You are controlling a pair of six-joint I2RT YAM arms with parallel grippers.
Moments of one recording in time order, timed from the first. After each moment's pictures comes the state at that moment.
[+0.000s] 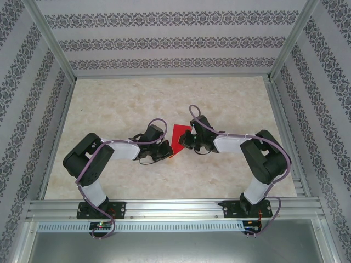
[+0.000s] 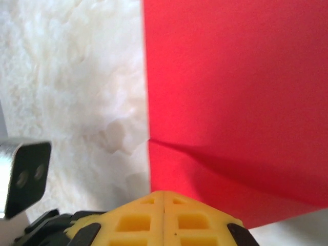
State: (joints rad) left arm -0.67 1.74 0.76 0.06 0.39 -1.06; right arm 0.59 1.71 0.79 0.08 -0.38 0.91
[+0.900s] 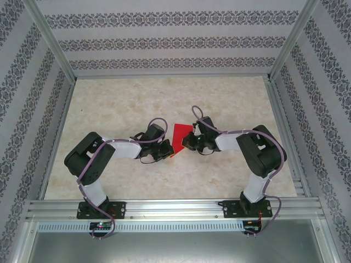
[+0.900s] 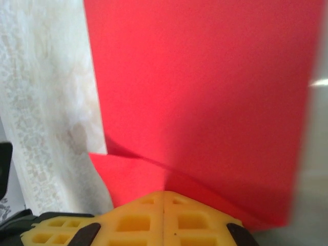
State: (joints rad) left arm -0.67 1.76 0.79 0.03 0.39 -1.09; right arm 0.47 1.79 0.76 0.11 -0.49 0.83
